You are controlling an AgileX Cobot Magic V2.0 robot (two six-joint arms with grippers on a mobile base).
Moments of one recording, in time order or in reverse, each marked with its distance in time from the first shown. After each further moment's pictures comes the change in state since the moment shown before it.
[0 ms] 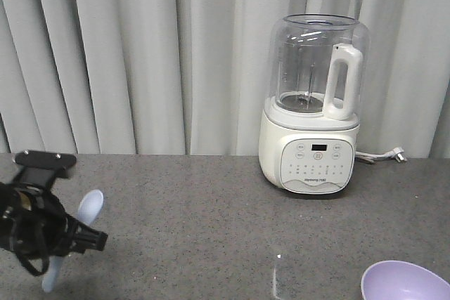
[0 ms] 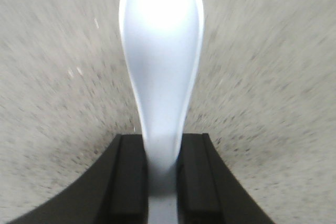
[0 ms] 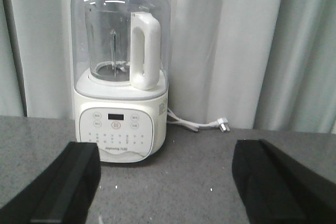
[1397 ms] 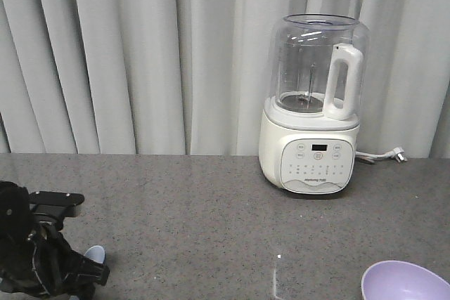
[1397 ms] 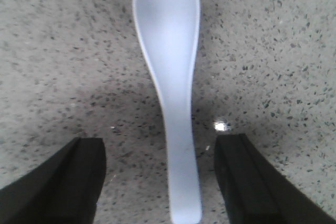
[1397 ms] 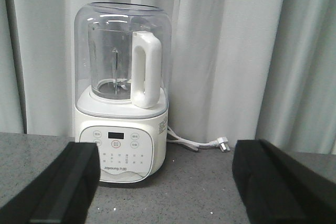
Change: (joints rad) left arm 0.019 0.189 0.009 -0.001 0.100 -0.061; right arm 0.000 0.002 0.004 -0.016 -0.103 -0.004
